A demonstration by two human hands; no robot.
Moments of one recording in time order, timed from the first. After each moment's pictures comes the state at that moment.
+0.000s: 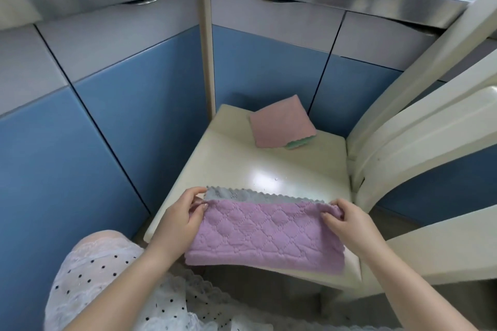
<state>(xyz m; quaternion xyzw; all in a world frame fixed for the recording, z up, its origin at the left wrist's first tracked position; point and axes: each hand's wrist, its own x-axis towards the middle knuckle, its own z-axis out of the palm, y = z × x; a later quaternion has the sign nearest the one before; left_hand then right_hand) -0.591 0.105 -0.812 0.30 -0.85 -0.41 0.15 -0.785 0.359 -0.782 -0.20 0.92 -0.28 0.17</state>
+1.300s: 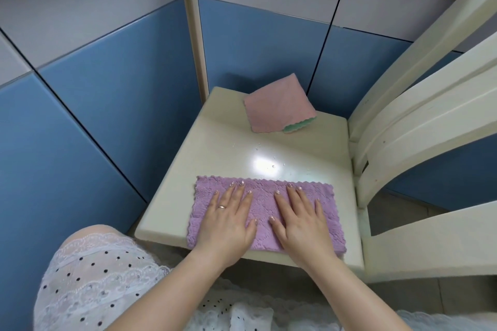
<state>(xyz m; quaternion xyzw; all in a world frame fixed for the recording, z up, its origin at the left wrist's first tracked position) -0.646 0.166 -0.849 0.17 -0.98 -0.05 -0.06 -0.744 0.309 -0.856 -0.36 0.93 -0.02 0.06</state>
